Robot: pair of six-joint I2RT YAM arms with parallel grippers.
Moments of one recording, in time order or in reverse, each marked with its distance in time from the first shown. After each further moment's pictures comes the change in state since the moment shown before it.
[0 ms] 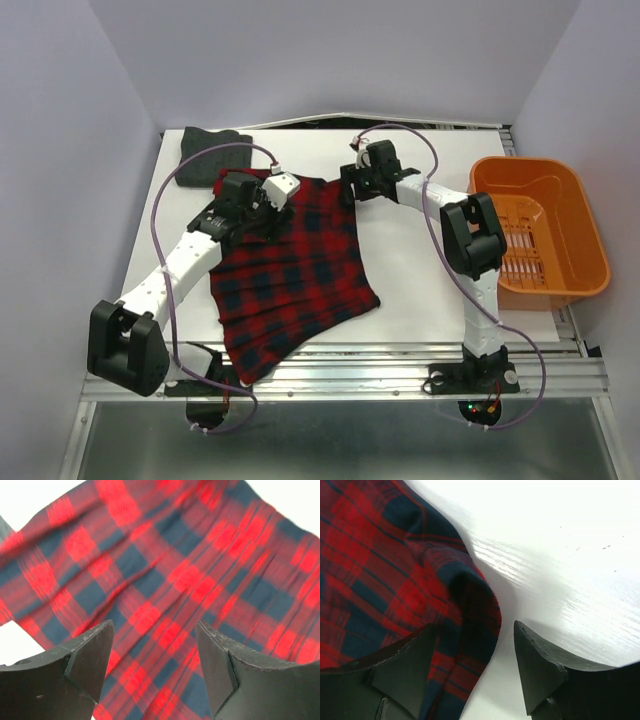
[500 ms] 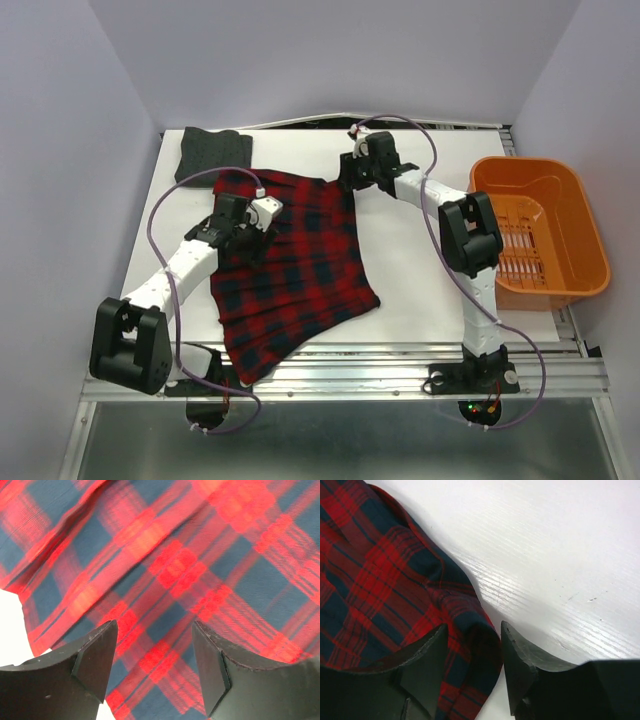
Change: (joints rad) left arm 0.076 0.000 -0.181 -0.067 -0.091 -0.021; right arm 0.000 0.051 0.082 0.066 -0.010 -0.012
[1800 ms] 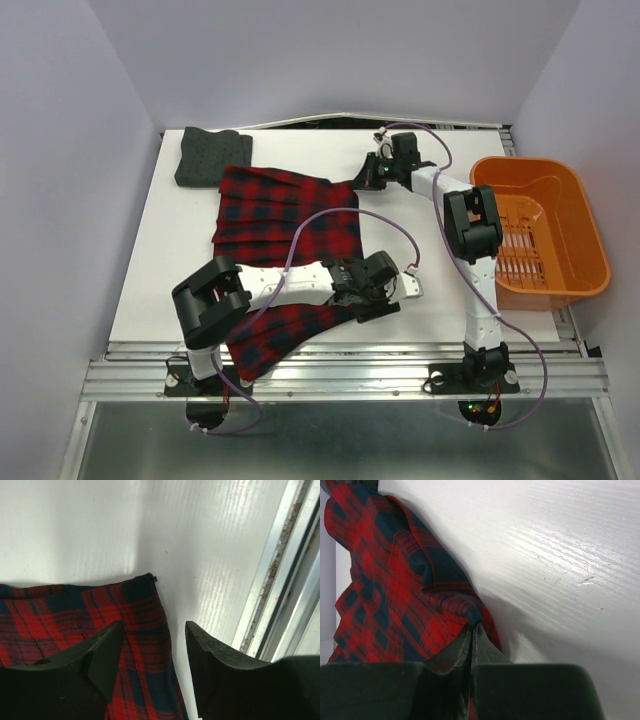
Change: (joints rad) left arm -0.866 0.473 0.345 0.062 -0.023 -0.092; right arm -0.155 0.164 0.101 -0.014 -0.386 0.309
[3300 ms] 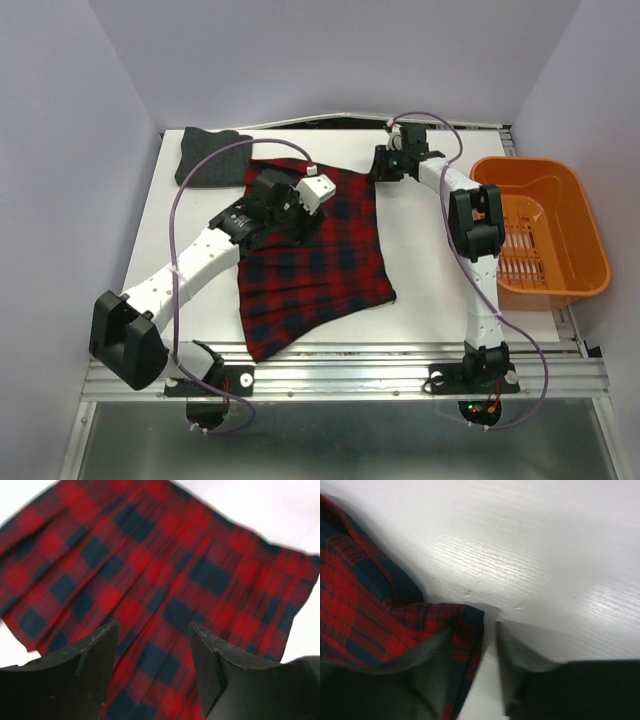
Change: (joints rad) left arm 0.531 -0.431 -0.035 -0.039 0.072 0.020; right arm -0.048 0.027 0.120 -0.161 0.255 -0.253
